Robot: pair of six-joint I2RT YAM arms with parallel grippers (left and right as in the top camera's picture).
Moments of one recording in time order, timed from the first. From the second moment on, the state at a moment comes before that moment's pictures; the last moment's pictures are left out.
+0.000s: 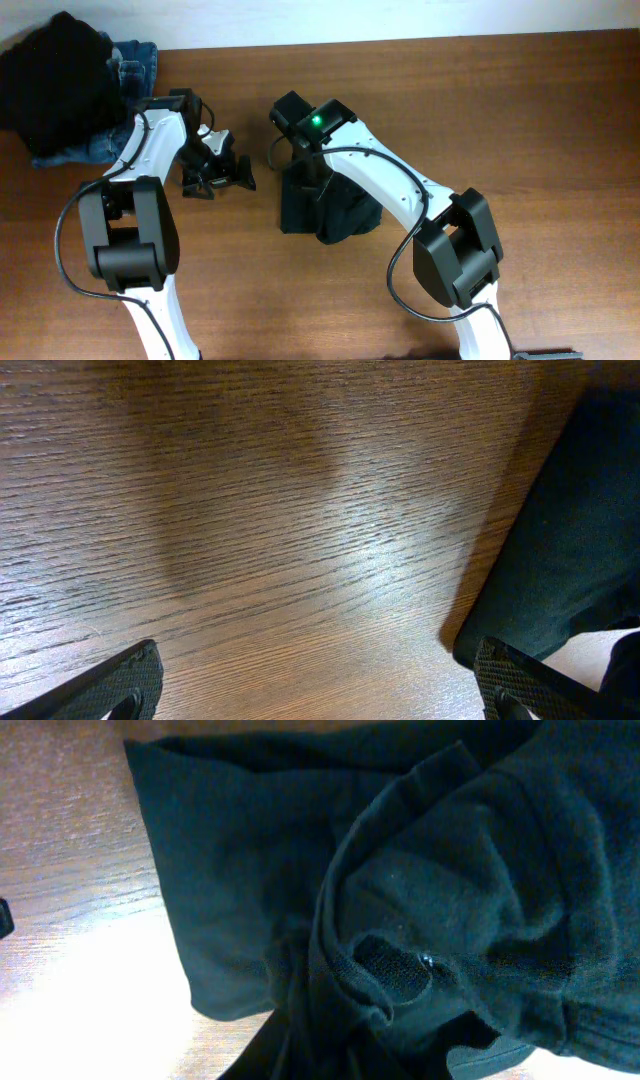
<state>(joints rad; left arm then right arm) -0.01 2.19 1.67 -1.21 0.34 0.03 0.65 2.17 1.93 -1.24 -0.01 0.76</state>
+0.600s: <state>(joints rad) -0.01 2.19 1.67 -1.21 0.34 0.03 0.70 2.18 1.93 -1.15 -0.28 0.39</state>
